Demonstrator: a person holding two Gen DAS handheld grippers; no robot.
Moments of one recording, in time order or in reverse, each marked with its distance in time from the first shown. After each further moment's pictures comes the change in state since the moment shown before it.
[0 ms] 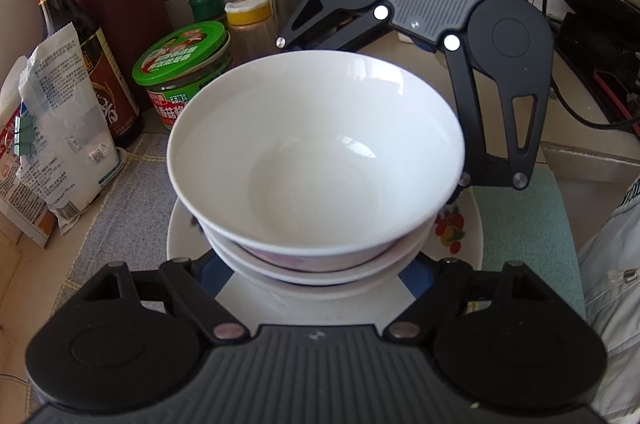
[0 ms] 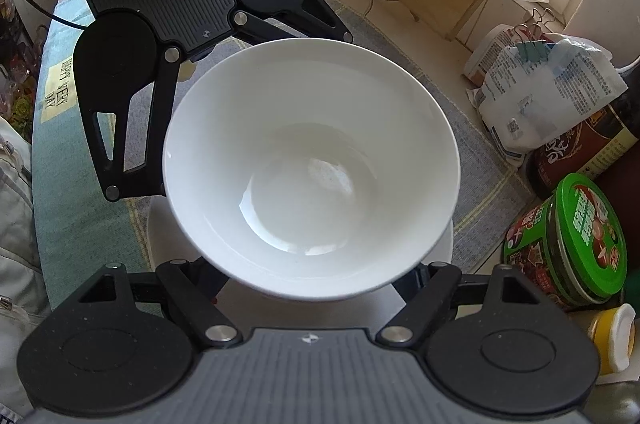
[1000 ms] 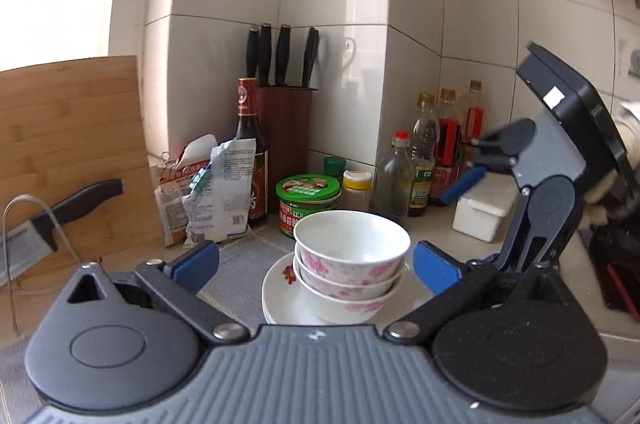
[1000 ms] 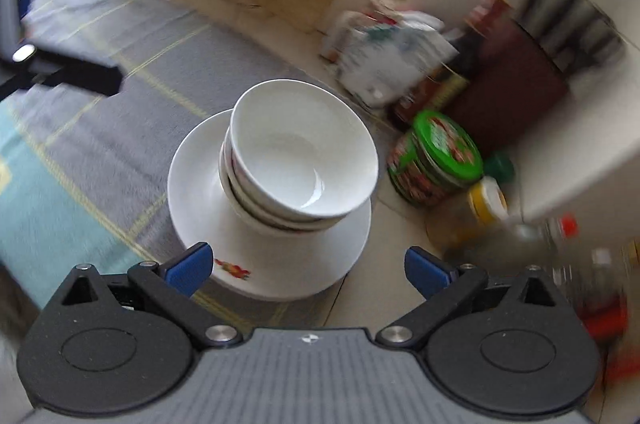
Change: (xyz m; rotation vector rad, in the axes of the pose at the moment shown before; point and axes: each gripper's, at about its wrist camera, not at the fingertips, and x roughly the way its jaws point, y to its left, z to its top) left arm -0.155 -0.042 -0.076 -0.393 -0.540 0.292; right arm -0.072 0.111 0.032 0.483 0.099 -0.557
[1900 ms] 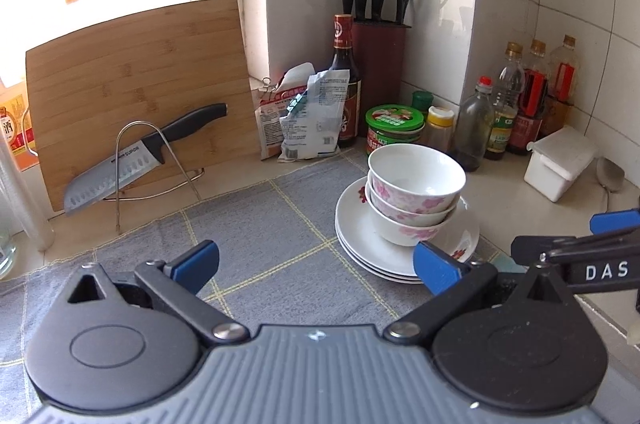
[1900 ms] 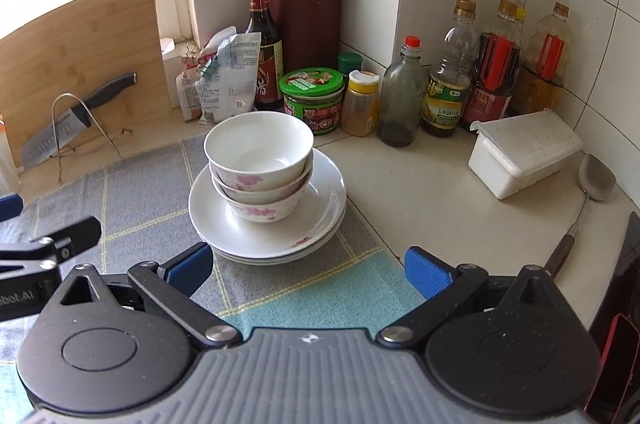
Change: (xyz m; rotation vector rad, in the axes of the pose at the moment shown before) left arm -0.040 -0.027 0.017 -0.088 0.279 0.334; right arm -0.075 0.060 -0.035 0.795 -0.108 -0.197
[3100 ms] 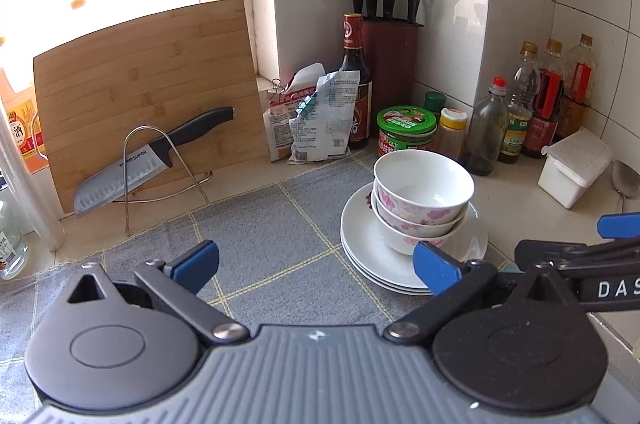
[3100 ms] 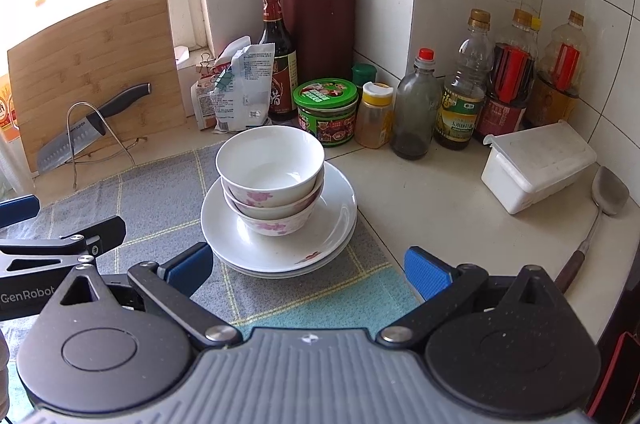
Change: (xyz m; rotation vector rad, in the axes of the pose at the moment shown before) left arm 0.004 -0.009 0.011 -0.004 0.014 0.042; right arm 0.000 -0.006 0.010 -0.015 -0.012 0.049
